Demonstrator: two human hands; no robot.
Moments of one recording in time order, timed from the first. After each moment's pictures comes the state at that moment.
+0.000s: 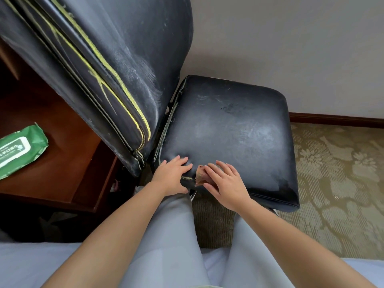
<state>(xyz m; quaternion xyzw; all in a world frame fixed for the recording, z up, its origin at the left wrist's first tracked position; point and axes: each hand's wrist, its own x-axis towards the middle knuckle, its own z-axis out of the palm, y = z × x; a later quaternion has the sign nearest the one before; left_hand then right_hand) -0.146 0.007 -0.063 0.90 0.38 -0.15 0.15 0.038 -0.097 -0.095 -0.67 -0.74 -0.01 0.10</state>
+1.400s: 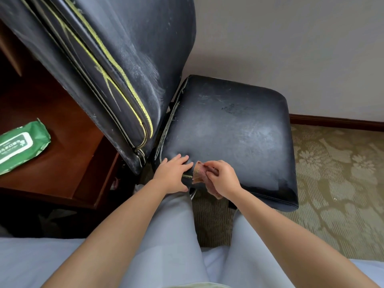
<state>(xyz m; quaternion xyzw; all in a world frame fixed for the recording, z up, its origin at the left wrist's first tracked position) -0.146 0.006 -0.063 0.90 0.38 -0.16 0.15 0.022 -0.075 -0.070 -0.75 -0.56 0.25 0.25</state>
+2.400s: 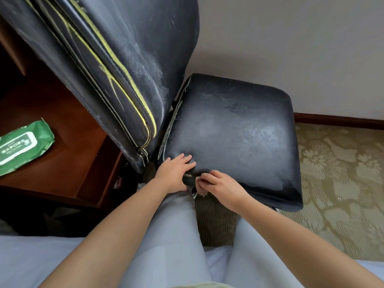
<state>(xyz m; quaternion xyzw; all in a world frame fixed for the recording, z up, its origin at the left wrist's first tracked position) -0.150 0.009 -0.063 0.90 0.37 -0.16 0.14 0.029 -0.089 -0.093 -0.50 -0.86 -0.01 0.09</state>
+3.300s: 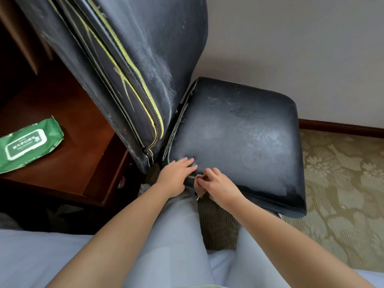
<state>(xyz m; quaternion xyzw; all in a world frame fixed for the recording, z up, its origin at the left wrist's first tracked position) -0.159 0.003 -0.071 0.91 0.38 -0.11 0.13 0.006 -0.078 -0.090 -0.56 -0.82 -0.02 0.06</state>
